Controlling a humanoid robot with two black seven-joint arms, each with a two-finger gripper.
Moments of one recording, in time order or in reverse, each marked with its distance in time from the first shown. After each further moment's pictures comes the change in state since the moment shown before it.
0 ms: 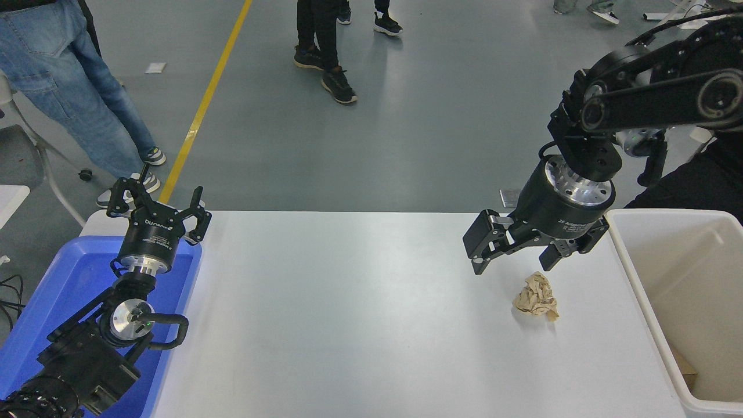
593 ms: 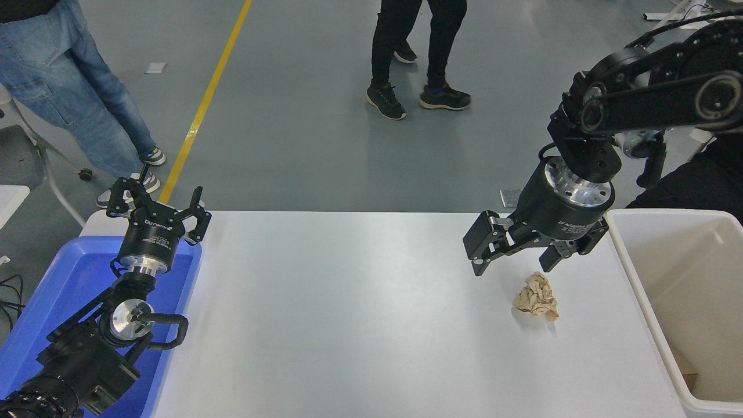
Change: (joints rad) left arm -0.001 0.001 0.002 0.000 0.000 0.000 0.000; right arm -0.003 0.002 -0.001 -0.001 0.001 0.000 0.000
